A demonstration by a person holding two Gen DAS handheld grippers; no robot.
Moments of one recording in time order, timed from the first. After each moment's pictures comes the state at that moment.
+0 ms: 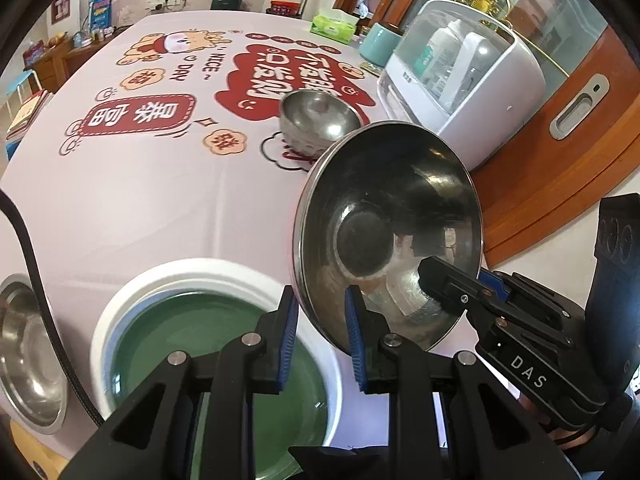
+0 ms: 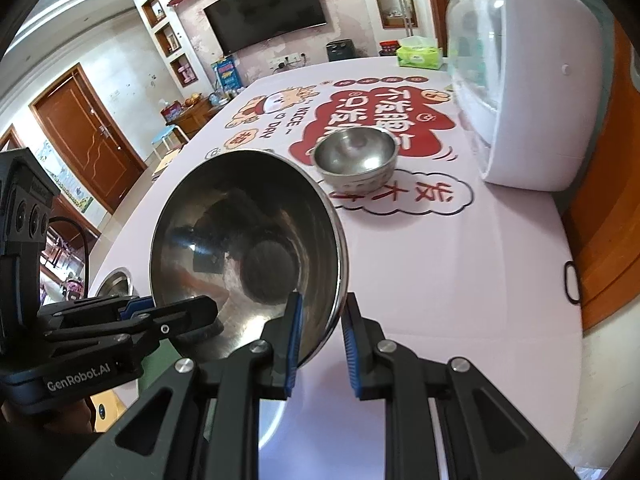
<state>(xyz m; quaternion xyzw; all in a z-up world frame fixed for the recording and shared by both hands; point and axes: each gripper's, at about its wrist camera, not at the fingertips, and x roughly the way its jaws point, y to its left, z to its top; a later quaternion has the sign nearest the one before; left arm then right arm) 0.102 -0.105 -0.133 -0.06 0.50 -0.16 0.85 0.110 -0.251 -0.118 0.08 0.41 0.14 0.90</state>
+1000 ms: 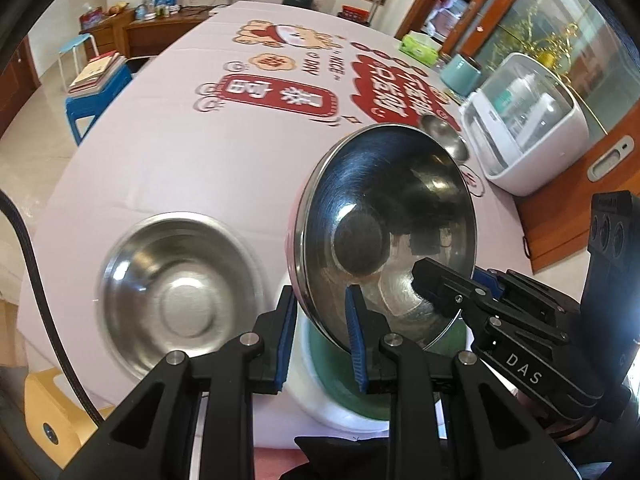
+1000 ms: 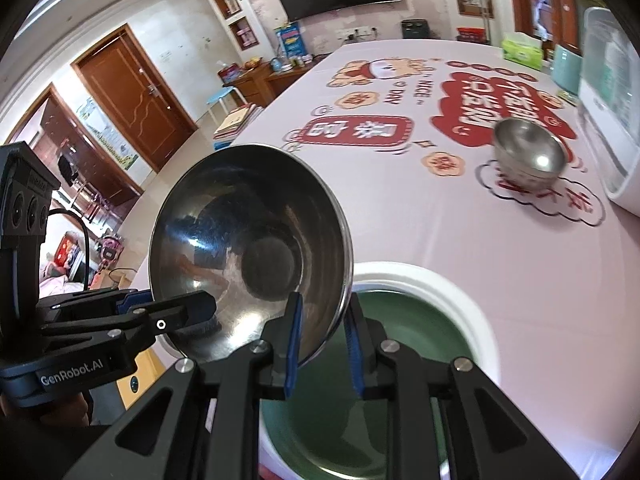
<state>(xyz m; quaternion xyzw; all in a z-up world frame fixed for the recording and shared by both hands) 0.053 0.072 -0.119 -0.10 0.51 -0.08 0.85 0.104 -0.075 -0.115 0.05 0.44 0.24 0.86</state>
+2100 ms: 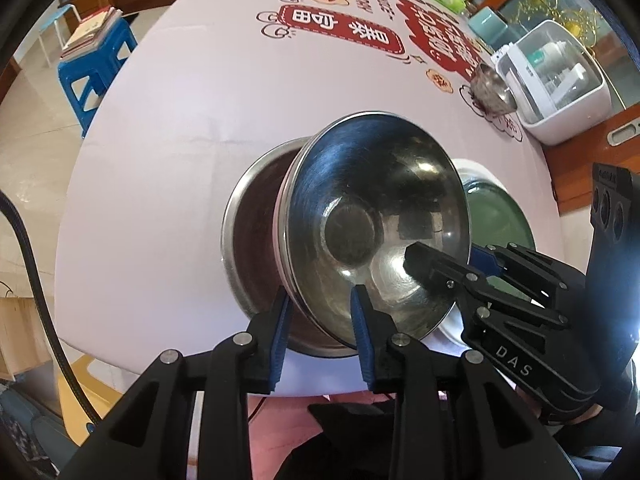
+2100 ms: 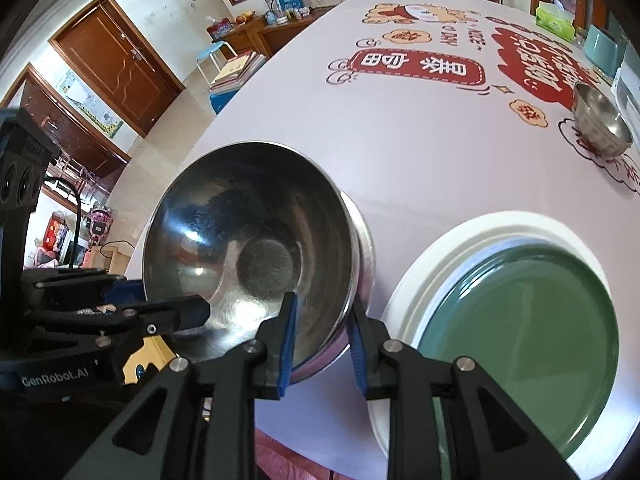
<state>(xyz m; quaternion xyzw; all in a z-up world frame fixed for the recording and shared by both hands) 0.058 0.193 -0.163 -0.07 0.61 -0.10 0.78 0.094 0.053 -0.156 0.03 0.52 0.21 0.83</state>
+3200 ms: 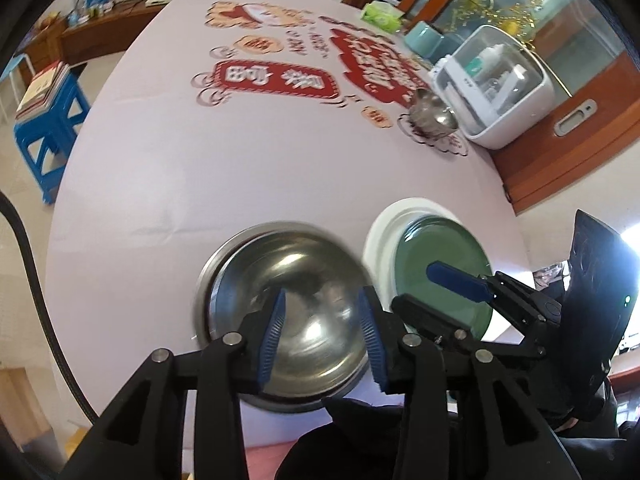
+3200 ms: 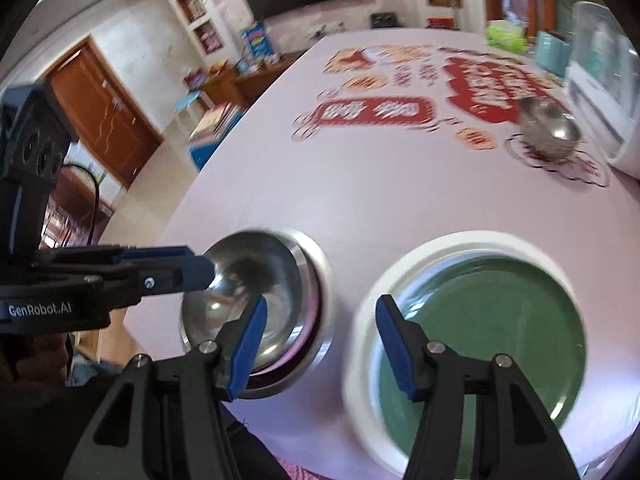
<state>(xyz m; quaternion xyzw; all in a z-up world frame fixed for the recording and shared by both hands) 0.082 0.177 -0.123 -0.06 0.54 -0.20 0.81 0.077 0.013 -0.125 0.08 0.45 0.15 0.88</state>
